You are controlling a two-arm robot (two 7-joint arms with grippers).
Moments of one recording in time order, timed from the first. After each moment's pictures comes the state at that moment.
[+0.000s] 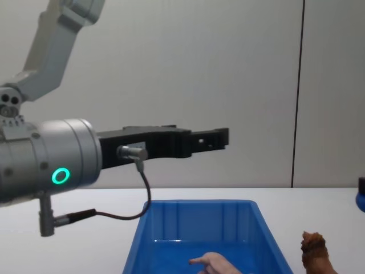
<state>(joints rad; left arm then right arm) -0.21 0.33 0.35 -1.73 -0.43 0.26 -0.33 -0.01 0.38 -0.16 -1.69 0.35 0.11 0.19</state>
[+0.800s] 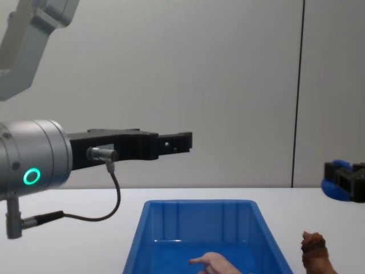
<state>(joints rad) -0.17 0.37 0.33 -1.78 -0.43 0.29 -0.19 0.03 0.35 -0.18 -1.69 0.33 0.10 0.27</state>
